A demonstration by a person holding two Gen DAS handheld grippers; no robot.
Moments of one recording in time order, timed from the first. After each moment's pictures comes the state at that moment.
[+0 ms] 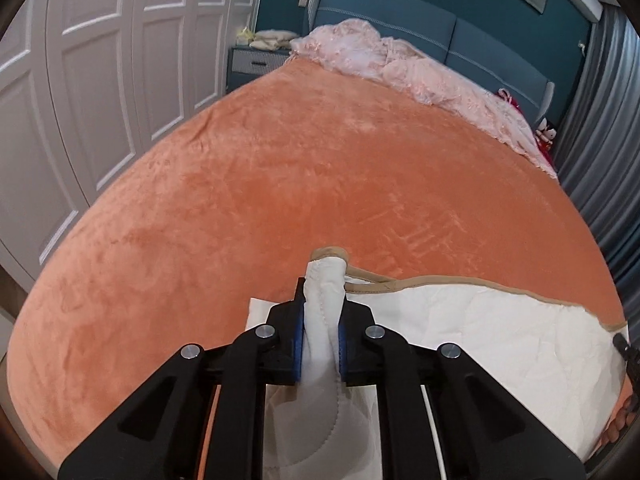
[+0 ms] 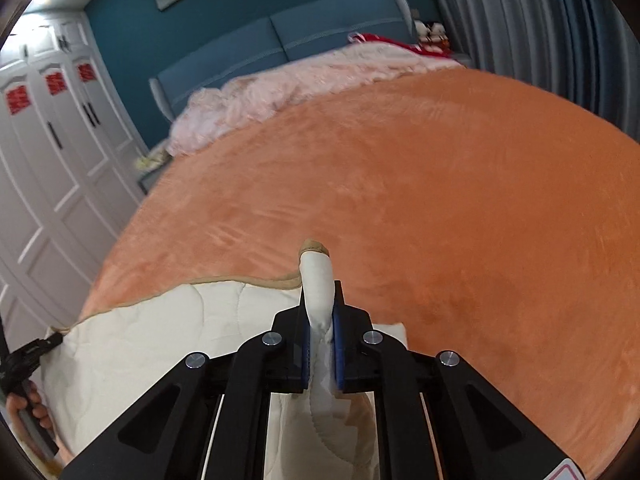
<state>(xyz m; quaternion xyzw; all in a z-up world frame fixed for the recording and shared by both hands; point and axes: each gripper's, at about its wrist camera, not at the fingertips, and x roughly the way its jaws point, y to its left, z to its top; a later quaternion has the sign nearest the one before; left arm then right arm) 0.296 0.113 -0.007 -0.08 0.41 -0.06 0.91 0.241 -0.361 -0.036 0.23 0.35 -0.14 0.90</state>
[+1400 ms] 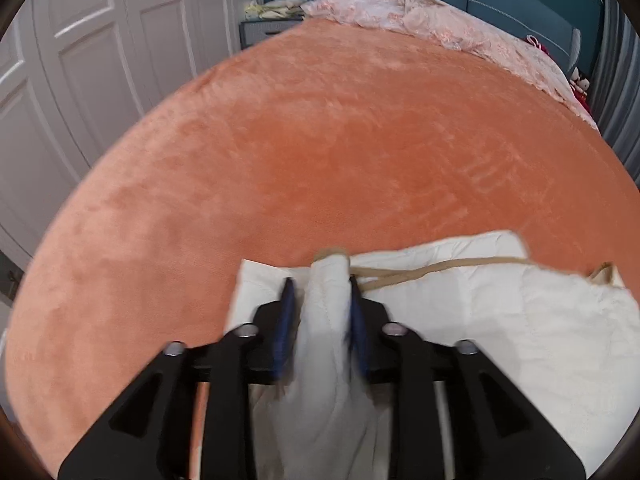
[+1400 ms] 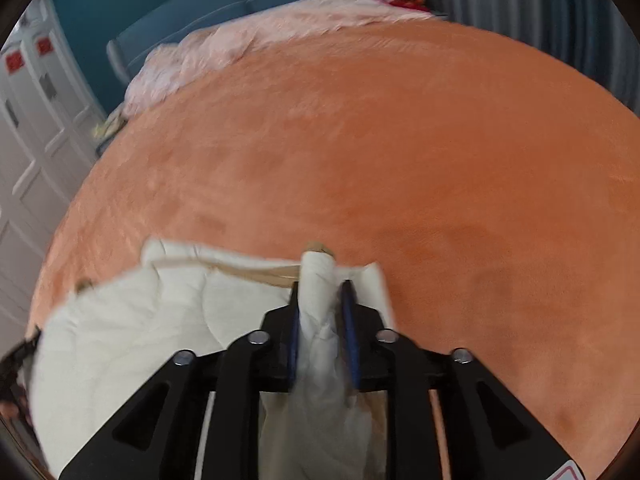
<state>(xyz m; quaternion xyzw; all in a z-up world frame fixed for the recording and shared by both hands) 0.312 0.092 -0.079 -0.01 0.45 -0.01 0.89 0.240 -0.370 -0.088 0.24 0.38 -0.19 0.87</state>
